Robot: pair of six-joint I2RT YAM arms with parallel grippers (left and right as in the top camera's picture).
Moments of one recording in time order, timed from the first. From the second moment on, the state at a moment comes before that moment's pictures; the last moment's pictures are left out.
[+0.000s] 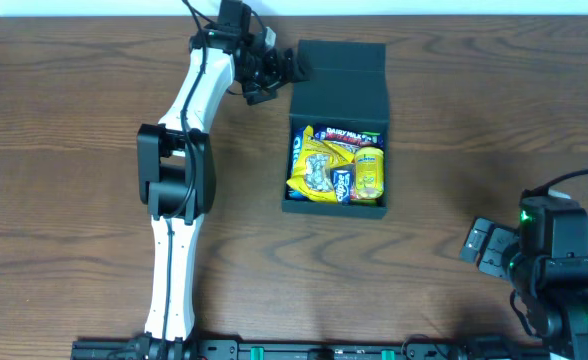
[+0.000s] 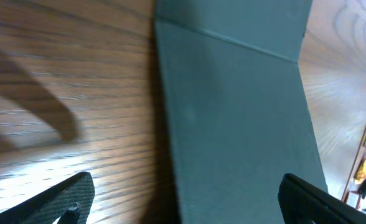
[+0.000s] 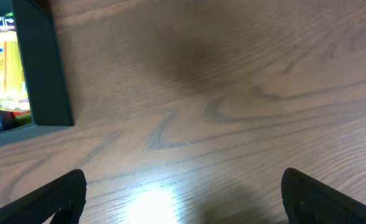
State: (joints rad) left arm -0.18 2.53 2.24 -0.89 0.63 -0.43; right arm 0.09 0.77 0.97 -1.23 0.20 0.38
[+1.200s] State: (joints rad) left arm -0.26 2.53 2.24 -0.86 0.94 -0.16; right arm 0.09 0.77 0.97 -1.23 0.20 0.38
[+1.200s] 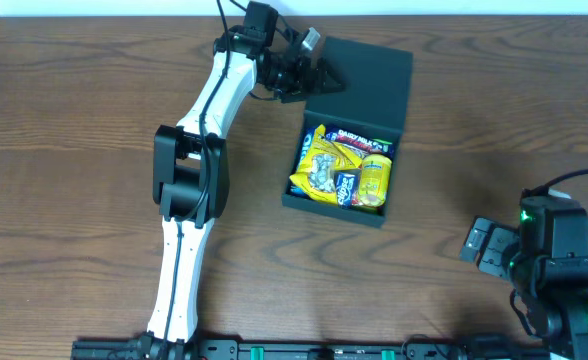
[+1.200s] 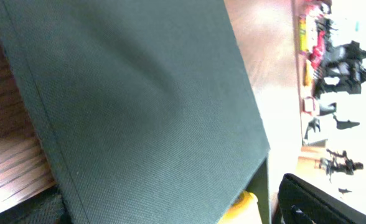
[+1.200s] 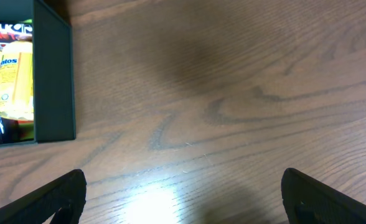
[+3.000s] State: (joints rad) left arm -0.26 2.03 2.31 -1.58 0.74 0.30; right arm 0.09 0.77 0.97 -1.22 0.20 0.38
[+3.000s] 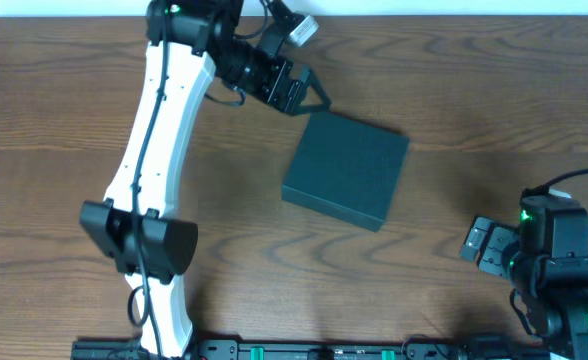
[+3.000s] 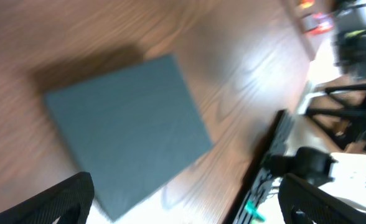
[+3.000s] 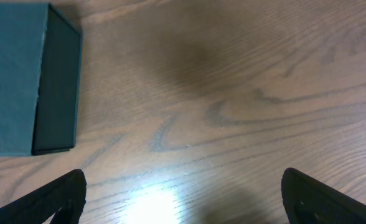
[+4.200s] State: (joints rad) left arm -0.26 1.44 1.09 -0.78 0.24 0.04; right arm 0.23 0.73 0.96 -1.20 0.12 0.32
